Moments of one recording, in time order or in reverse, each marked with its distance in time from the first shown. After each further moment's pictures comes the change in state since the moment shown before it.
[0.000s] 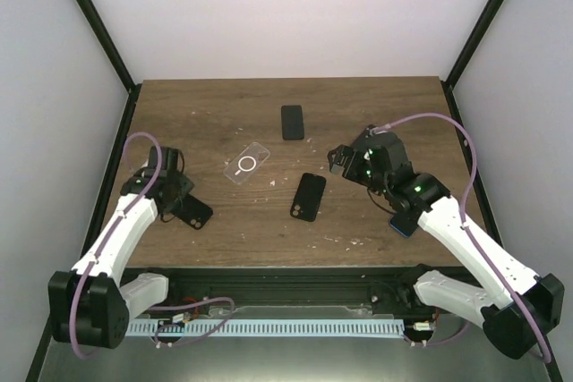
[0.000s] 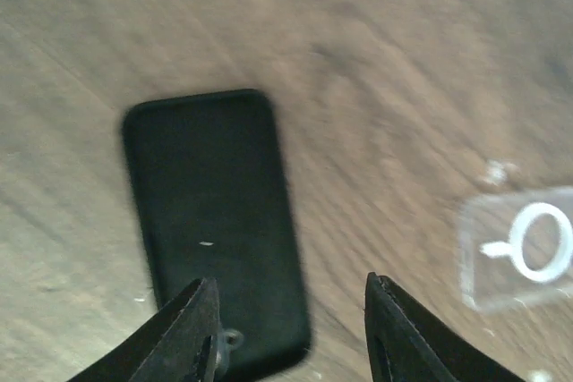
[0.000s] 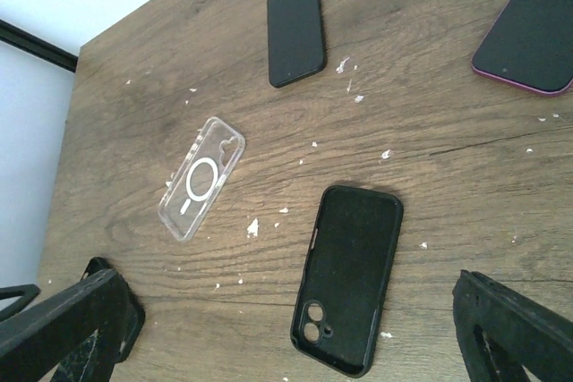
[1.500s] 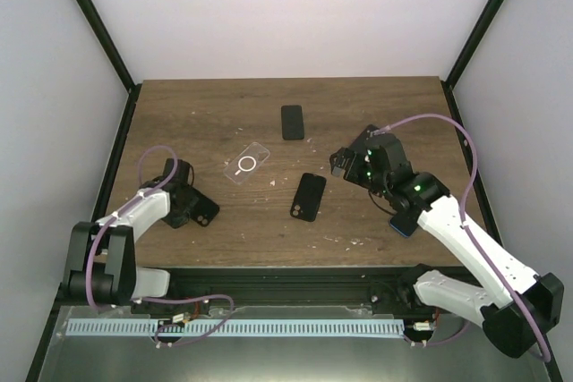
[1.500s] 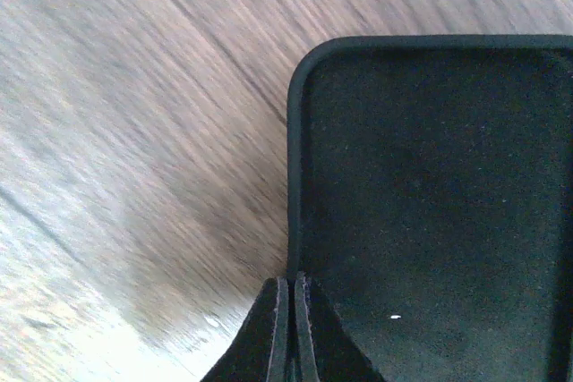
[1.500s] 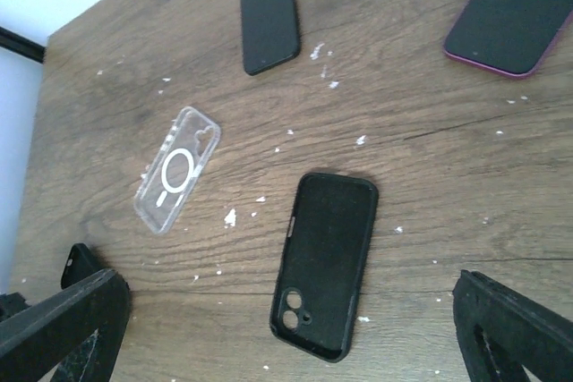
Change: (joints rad) left arm 0.045 0.261 -0.165 0.140 -0.044 -0.105; right arm 0.000 -0.016 -0.008 -0.034 0.004 -0.003
